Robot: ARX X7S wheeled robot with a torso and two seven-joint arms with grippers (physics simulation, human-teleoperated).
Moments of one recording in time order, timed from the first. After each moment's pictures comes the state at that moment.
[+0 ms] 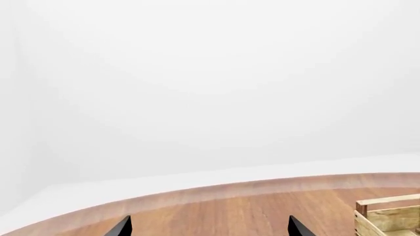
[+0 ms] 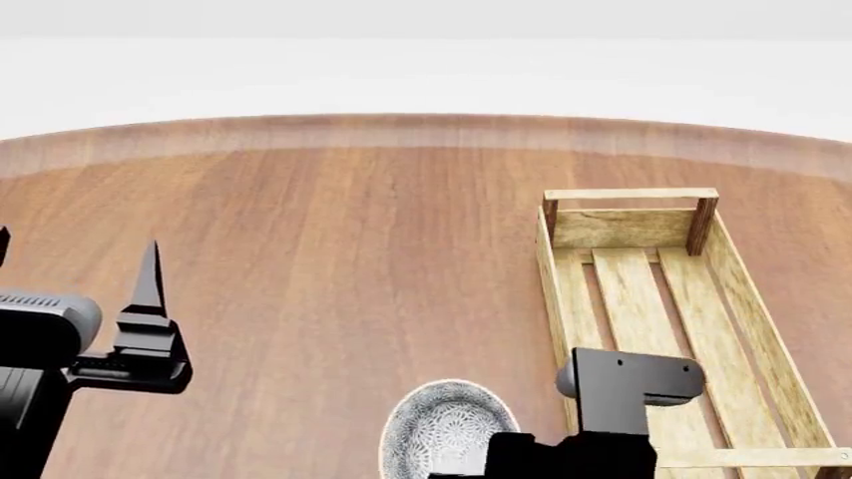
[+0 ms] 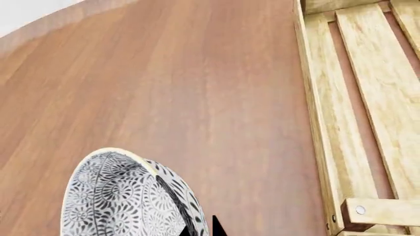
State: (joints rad) left arm -0.39 -0.32 0.20 0.59 -0.34 -0.72 -0.35; right arm 0.53 0.43 -0.20 -0.11 1.17 1.05 0.47
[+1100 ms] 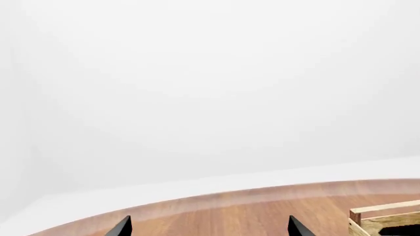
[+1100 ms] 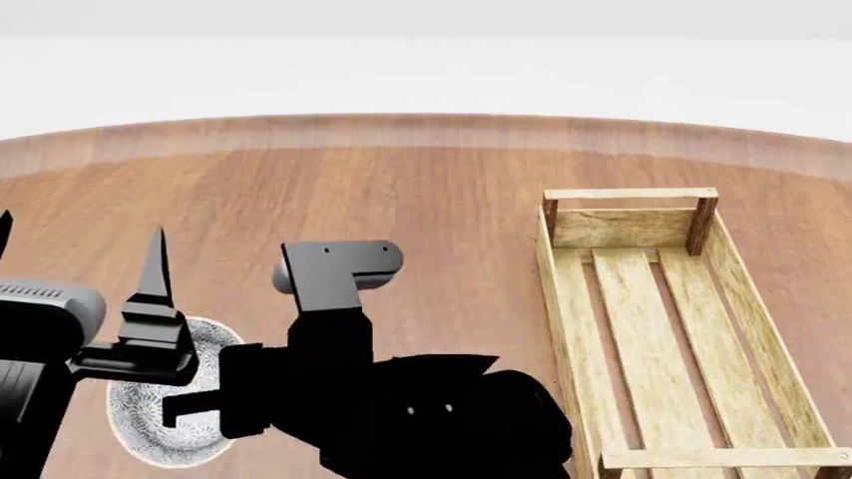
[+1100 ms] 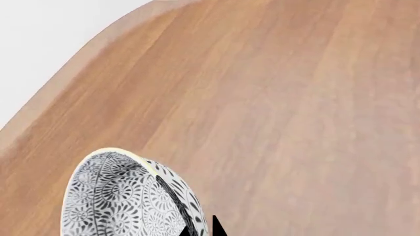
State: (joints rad) left arm -0.43 -0.33 0.22 0.63 -0.36 -0.77 -0.38; right arm 1.03 0.03 -0.69 0.53 1.15 0.85 0.20
